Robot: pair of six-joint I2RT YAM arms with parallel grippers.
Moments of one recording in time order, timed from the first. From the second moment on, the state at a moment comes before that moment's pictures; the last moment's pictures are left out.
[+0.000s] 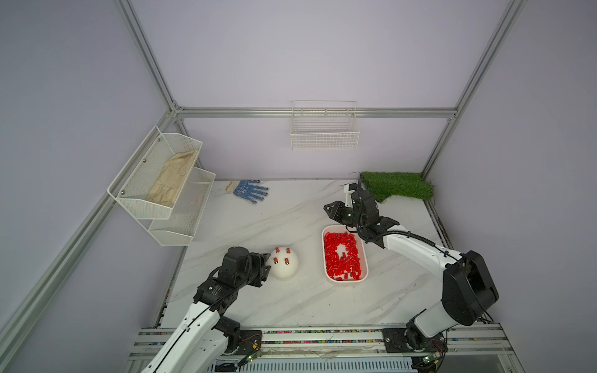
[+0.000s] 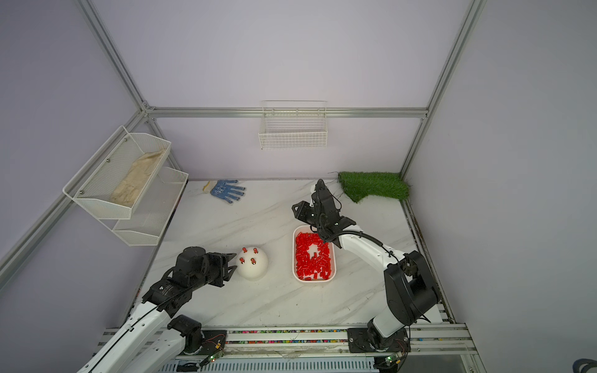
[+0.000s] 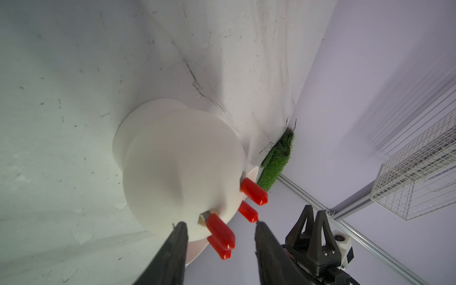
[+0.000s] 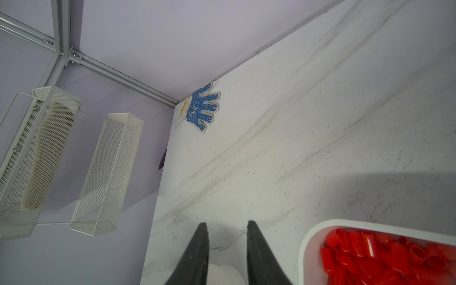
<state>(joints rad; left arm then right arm) -0.36 0.68 0.54 -0.52 0.13 -1.78 0.52 1.57 1.12 0.01 -0.16 0.84</state>
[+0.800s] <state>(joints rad) -0.37 0.77 0.68 -0.54 0.13 -1.56 0.52 1.57 1.12 -0.02 -0.15 0.83</state>
